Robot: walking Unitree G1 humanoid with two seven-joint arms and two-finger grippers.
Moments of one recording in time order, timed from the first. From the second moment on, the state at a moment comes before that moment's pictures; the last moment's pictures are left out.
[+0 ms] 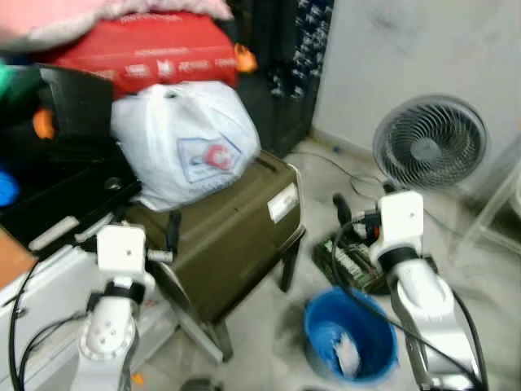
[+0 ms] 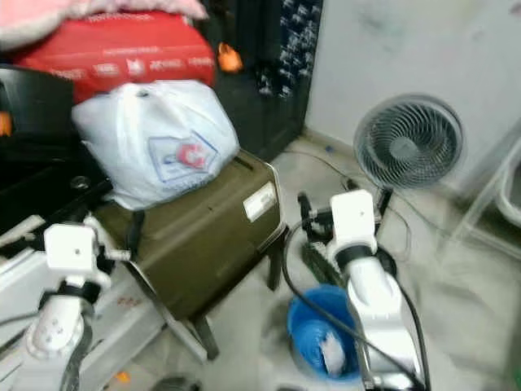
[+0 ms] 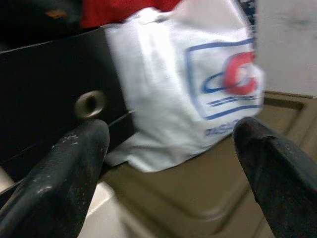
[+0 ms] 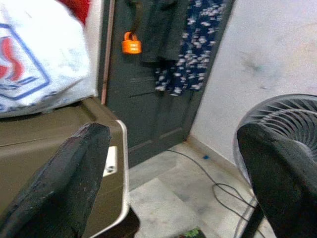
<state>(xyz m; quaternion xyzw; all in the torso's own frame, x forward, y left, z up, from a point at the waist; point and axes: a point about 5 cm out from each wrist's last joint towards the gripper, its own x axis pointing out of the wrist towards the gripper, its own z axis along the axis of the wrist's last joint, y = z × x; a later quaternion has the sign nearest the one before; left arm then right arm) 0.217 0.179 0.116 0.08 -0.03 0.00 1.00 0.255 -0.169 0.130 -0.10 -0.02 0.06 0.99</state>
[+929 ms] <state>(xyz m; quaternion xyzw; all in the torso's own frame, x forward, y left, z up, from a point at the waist) 0.204 0.199 0.105 0.13 0.02 0.07 0.99 0.248 -0.157 0.120 -0.08 -0.01 0.09 0.99</state>
